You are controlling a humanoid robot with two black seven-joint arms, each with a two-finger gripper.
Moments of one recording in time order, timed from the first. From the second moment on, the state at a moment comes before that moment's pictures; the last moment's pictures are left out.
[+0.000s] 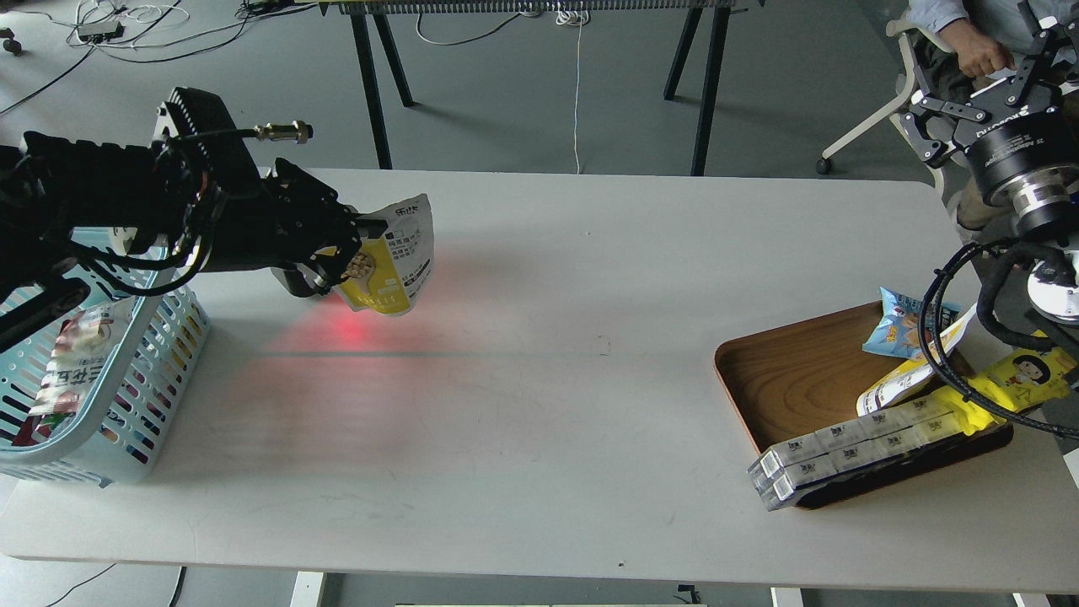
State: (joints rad) left arm -0.96 0.91 -0.50 -1.53 2.18 -0.40 -0.43; right arm 0.85 -0.62 0.43 0.75 0.42 0.46 0.49
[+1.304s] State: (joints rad) left arm -0.95 1.65 -0.08 -1.39 2.18 0.25 -0.49; right arm 0.84 -0.60 0.44 0.69 0.42 0.47 0.49
